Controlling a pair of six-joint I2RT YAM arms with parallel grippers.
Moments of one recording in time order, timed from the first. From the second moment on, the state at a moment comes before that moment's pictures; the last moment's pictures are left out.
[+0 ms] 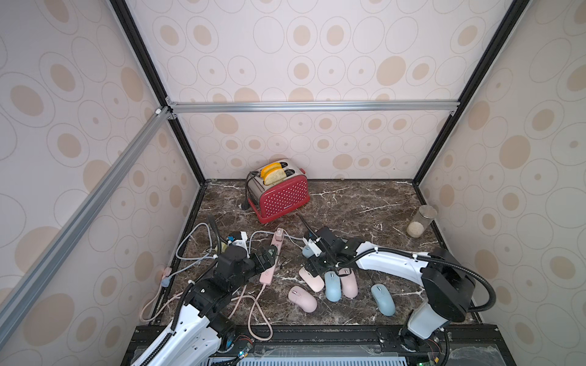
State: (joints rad) left arm -0.53 0.70 0.60 -0.49 -0.02 -0.83; right arm 0.96 1.62 1.05 -0.42 -0.04 0.24
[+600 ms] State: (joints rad) left arm -0.54 1.33 0.90 -0.62 -0.22 -0.50; right arm 0.83 1.60 1.05 -0.28 -0.20 0.31
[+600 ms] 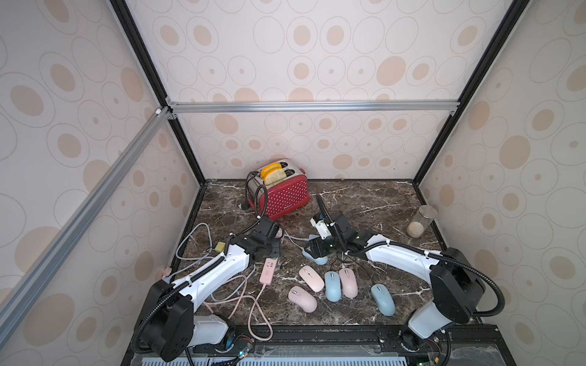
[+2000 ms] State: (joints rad) left arm -0.56 1.58 0.94 -0.60 -0.24 -0.39; right arm 0.83 1.60 0.99 -0.21 -0.26 0.34
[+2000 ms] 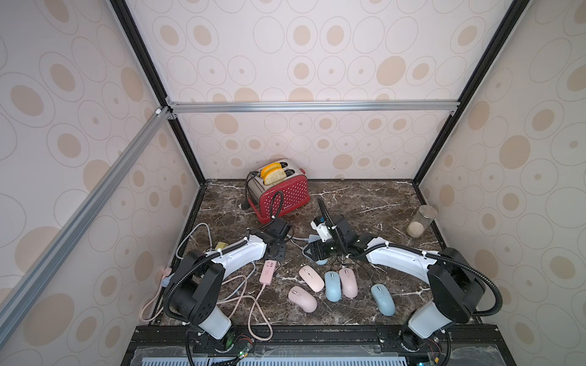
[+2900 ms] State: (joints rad) left arm -0.56 1.58 0.92 -0.56 -0.23 -0.38; right arm 0.82 1.81 1.11 -0.15 -0.36 0.47
